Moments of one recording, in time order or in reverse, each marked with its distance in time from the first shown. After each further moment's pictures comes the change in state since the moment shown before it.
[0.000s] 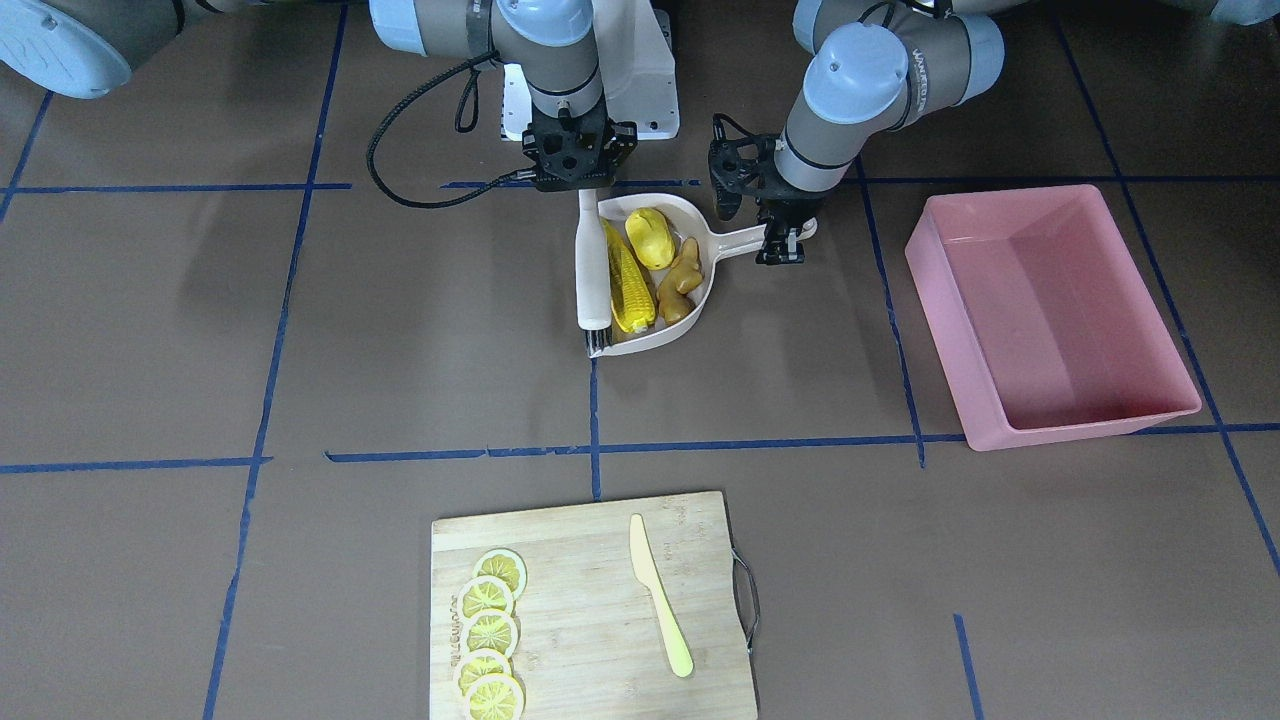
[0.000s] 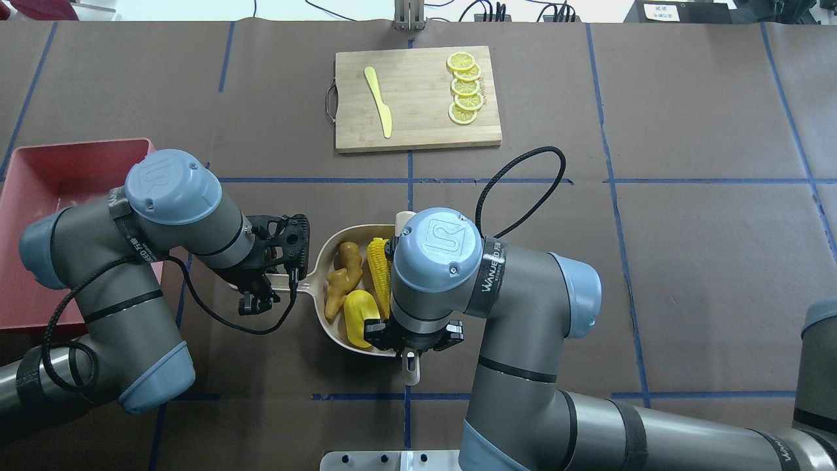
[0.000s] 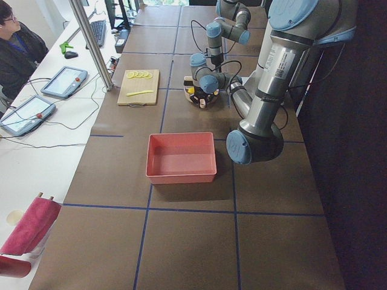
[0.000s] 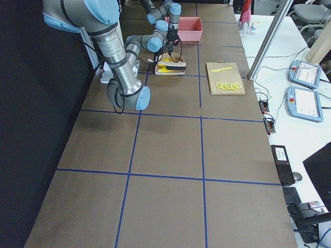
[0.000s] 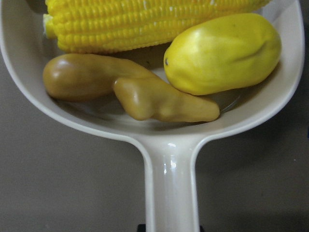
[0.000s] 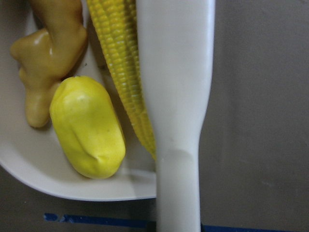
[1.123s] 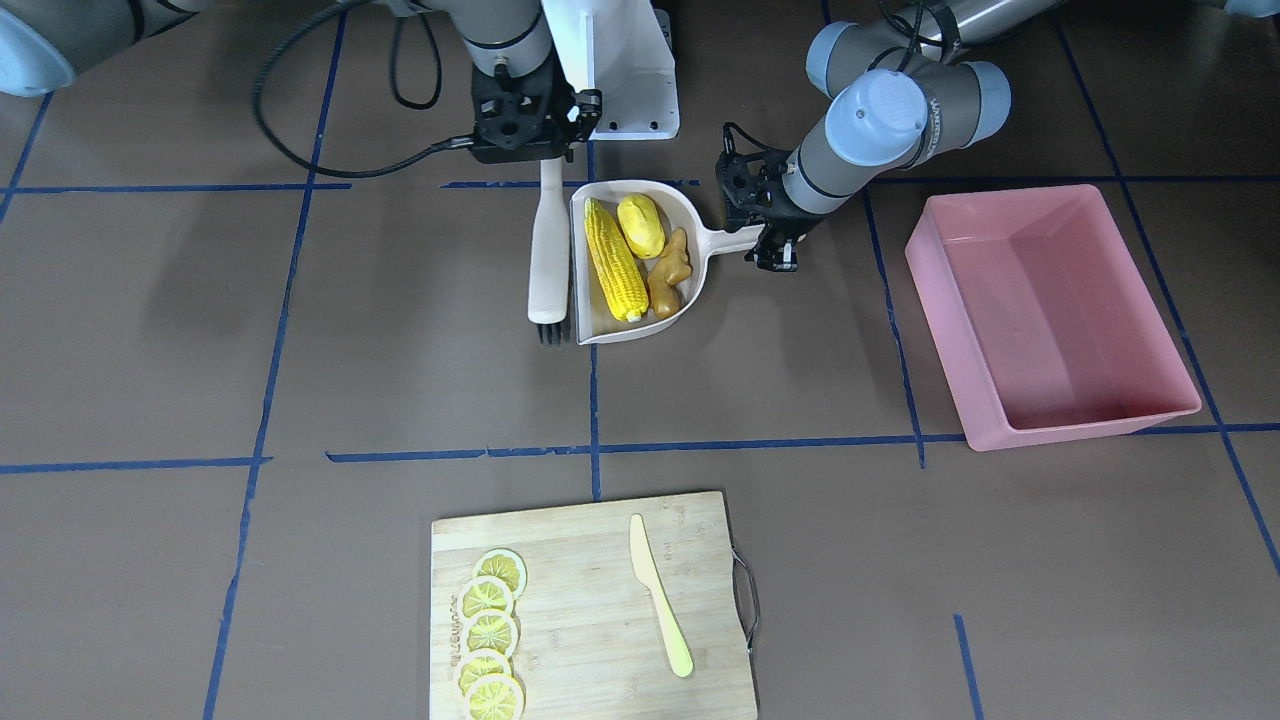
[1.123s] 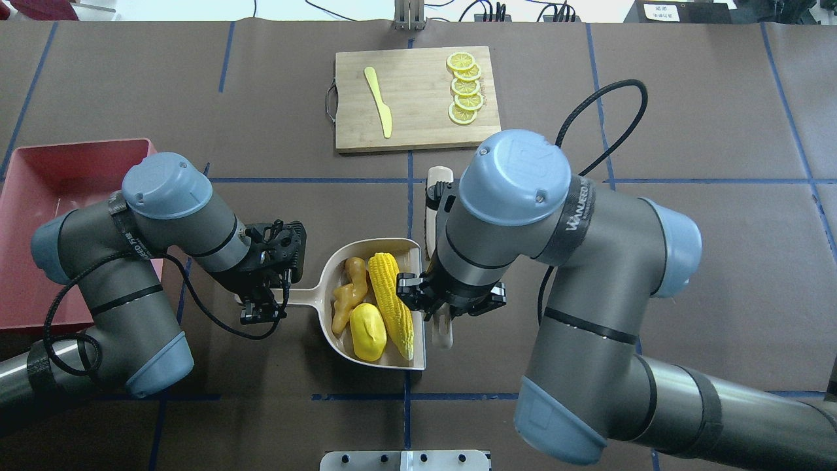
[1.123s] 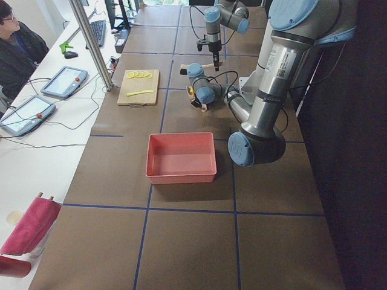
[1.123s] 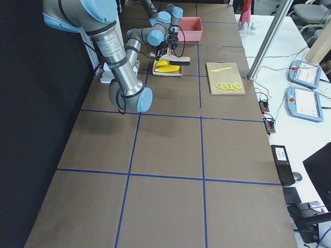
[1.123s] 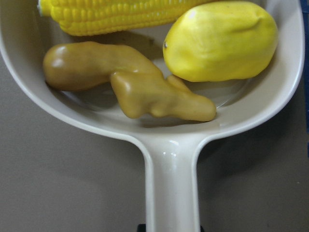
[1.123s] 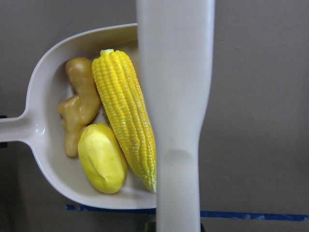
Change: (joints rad) left arm -0.016 0.022 0.089 -0.161 -0.178 -0.041; right arm 0.137 -0.055 0.193 -0.114 0.100 -0.015
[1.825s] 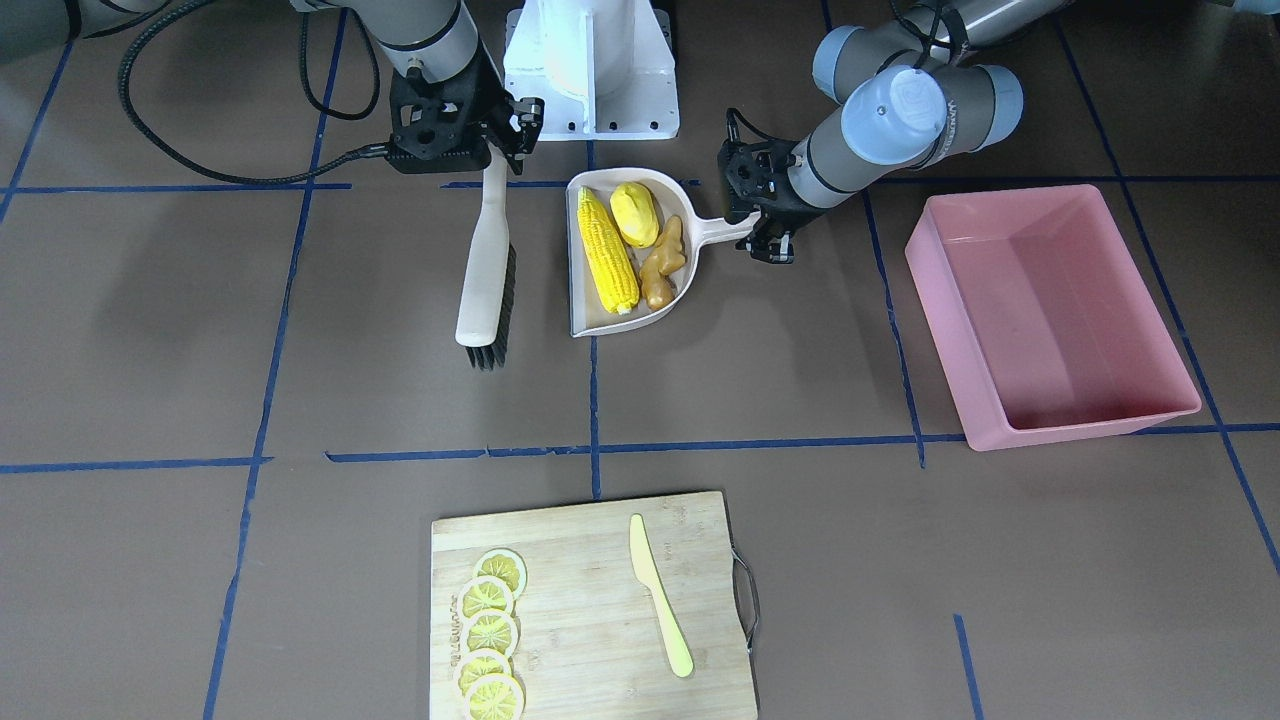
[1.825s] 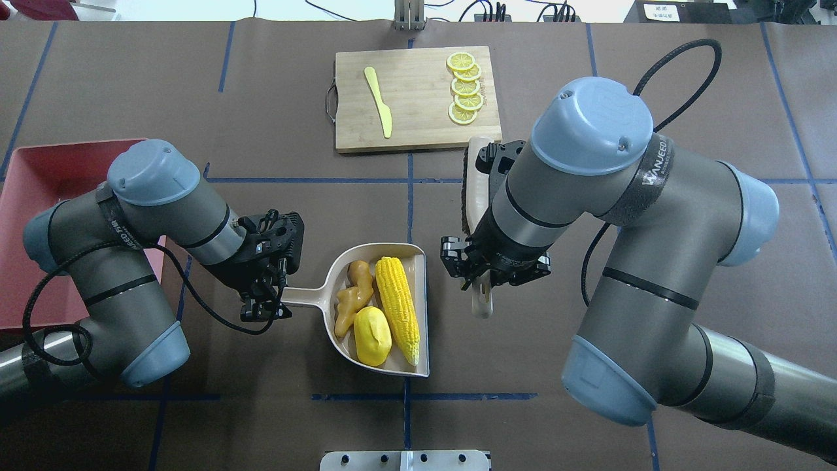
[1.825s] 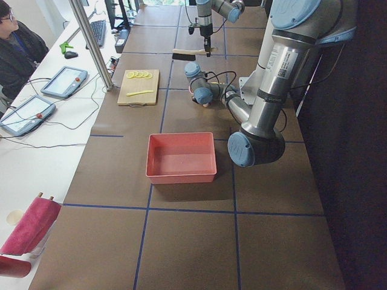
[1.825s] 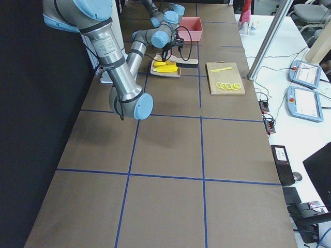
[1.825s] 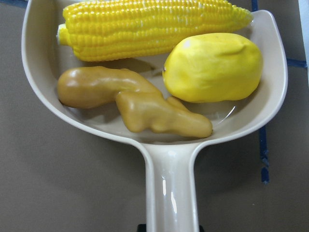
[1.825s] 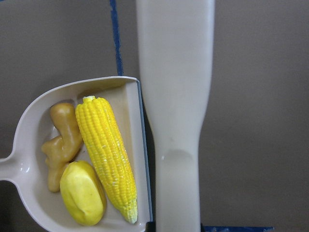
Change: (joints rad) left arm -0.027 0.001 0.003 -0.079 -0.085 -0.039; right arm 0.086 -0.061 0.053 -0.014 0.040 -0.032
